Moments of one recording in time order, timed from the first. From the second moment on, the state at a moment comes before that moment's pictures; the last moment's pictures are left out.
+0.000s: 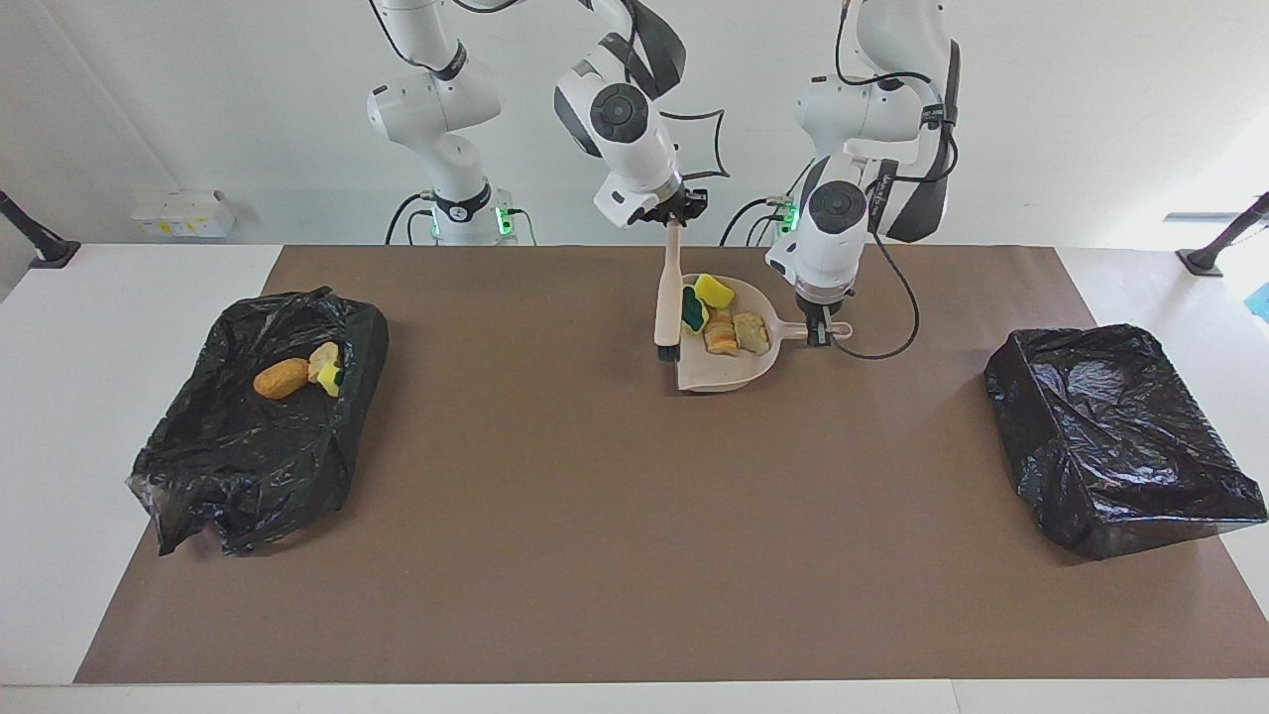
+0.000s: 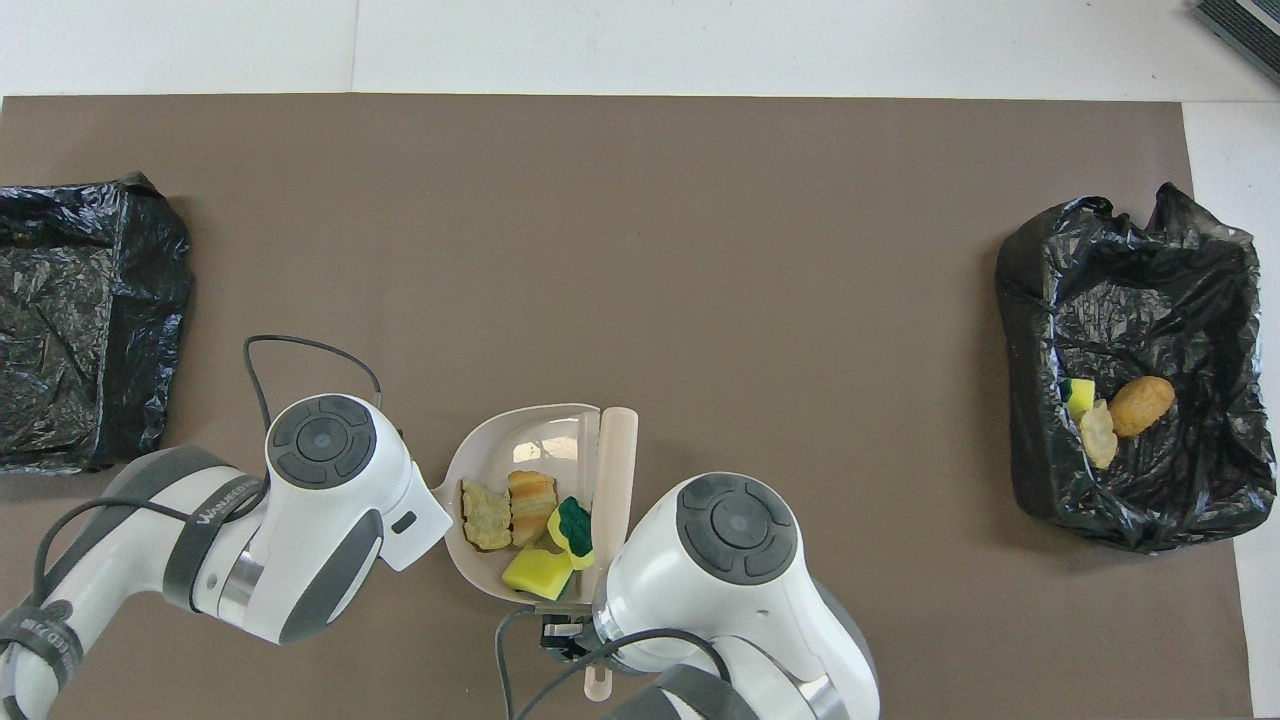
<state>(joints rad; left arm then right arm) -0.25 -0.05 -0.18 -2.37 0.11 2.11 1.17 0.42 -0.03 0.34 -2.08 0.52 1.85 0.66</state>
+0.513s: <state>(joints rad) -0.17 -0.05 -0.17 -2.33 0.08 2.10 1.27 0.40 -0.04 0.34 -1.98 0.40 1.62 0.68</state>
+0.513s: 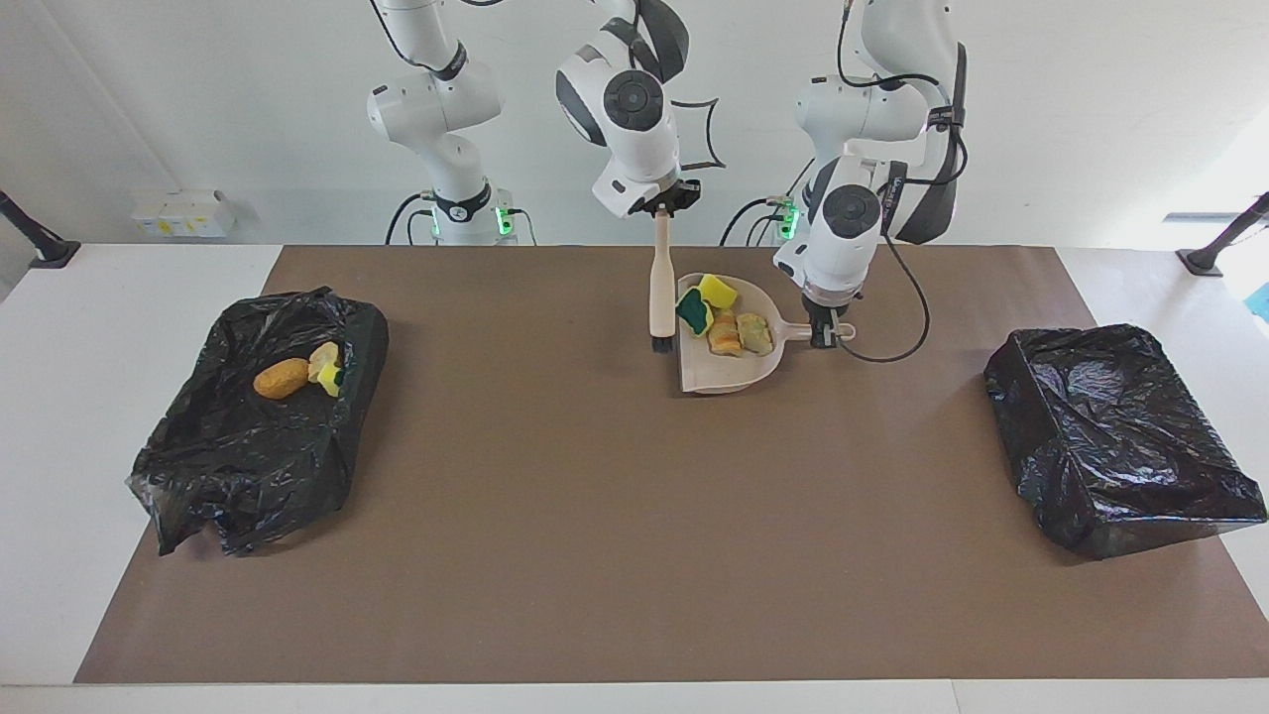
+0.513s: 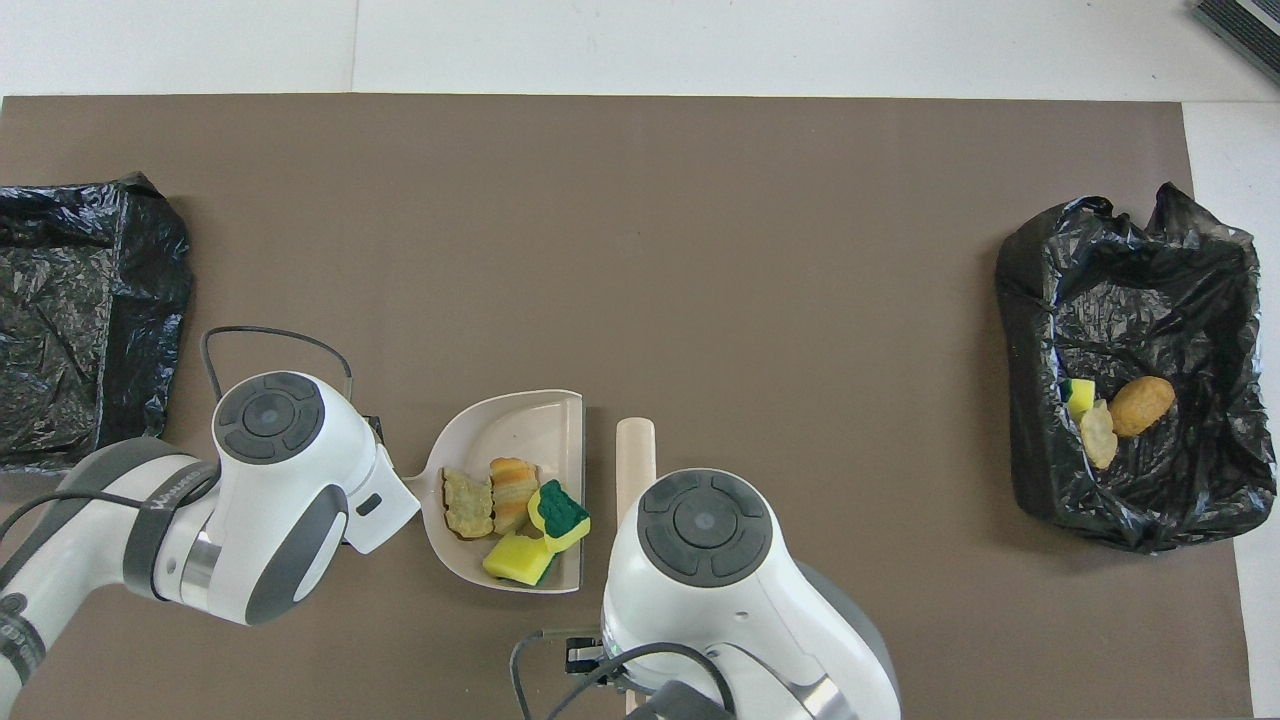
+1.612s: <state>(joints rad) 0.24 0.24 -0.16 -1.61 0.19 1.72 1.60 0.48 -0.03 0.36 -2.26 0.42 1.96 0.68</state>
